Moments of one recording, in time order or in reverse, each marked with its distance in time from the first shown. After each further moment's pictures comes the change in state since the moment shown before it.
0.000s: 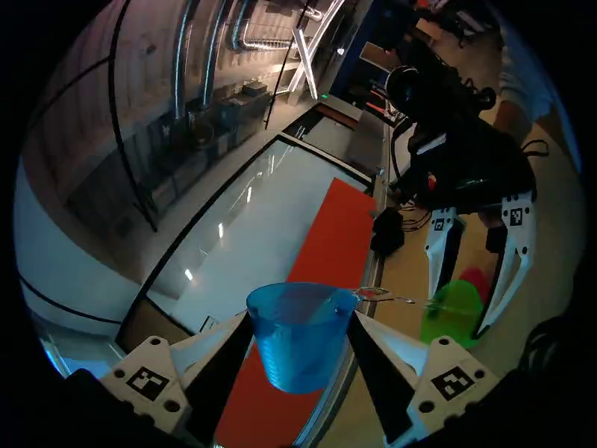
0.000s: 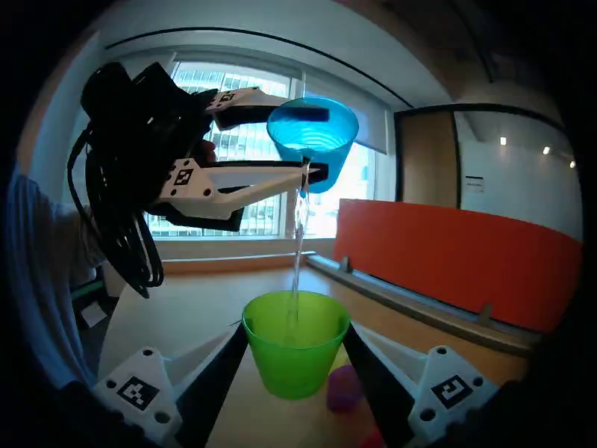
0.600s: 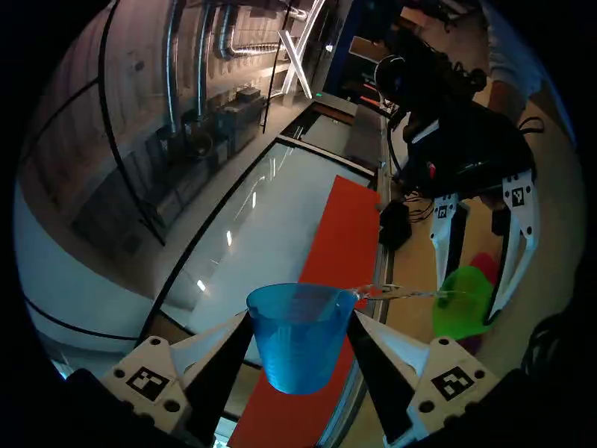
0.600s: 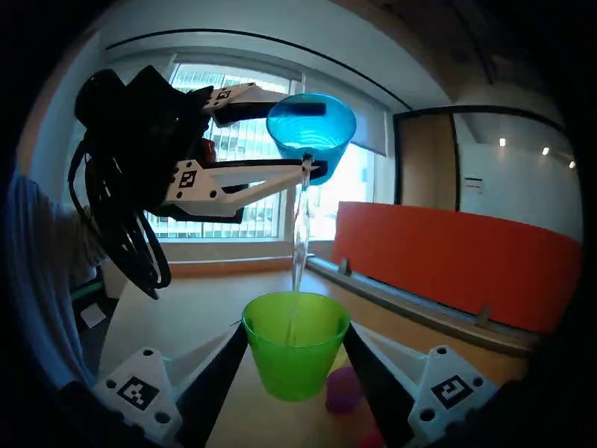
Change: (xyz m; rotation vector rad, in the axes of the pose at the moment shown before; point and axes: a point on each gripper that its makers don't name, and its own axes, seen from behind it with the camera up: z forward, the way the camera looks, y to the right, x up) left arm 0.008 -0.010 0.000 0.033 0.004 0.096; right arm 0.003 0.002 -0.002 -0.004 0.008 -0.002
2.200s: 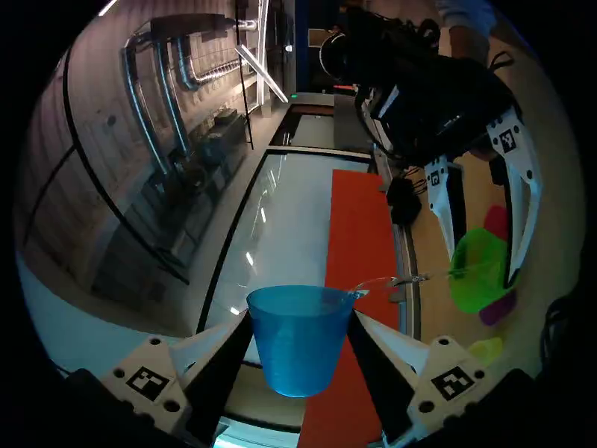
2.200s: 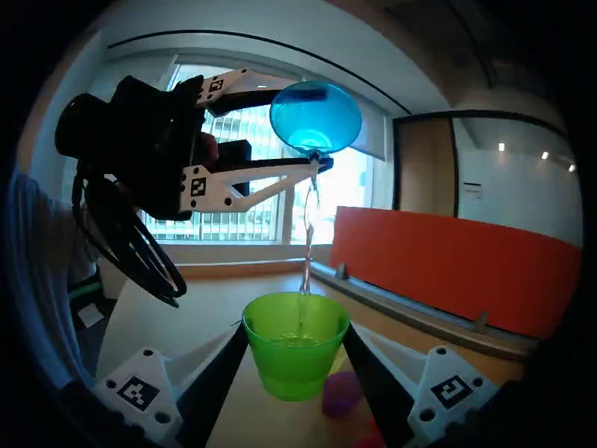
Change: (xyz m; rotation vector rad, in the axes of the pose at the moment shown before) left arm 0.014 -0.016 0.004 0.060 0.021 0.288; right arm 0.008 0.006 -0.002 -0.010 0.016 -0.012
